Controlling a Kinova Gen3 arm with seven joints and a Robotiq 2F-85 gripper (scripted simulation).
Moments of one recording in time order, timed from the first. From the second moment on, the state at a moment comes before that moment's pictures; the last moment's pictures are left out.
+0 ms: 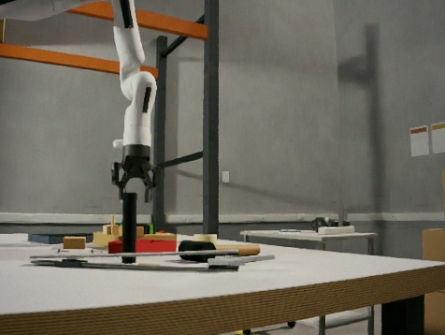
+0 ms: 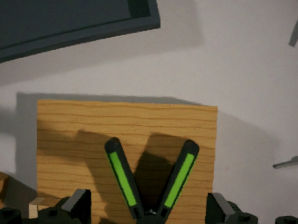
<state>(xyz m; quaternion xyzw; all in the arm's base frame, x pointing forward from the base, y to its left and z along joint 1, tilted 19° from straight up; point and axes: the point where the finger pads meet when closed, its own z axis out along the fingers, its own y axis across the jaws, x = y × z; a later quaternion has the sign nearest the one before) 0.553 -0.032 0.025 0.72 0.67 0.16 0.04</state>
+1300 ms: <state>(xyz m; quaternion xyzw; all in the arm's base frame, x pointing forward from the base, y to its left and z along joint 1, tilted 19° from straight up) 0.553 -0.030 0.024 0.72 0.67 0.16 0.04</state>
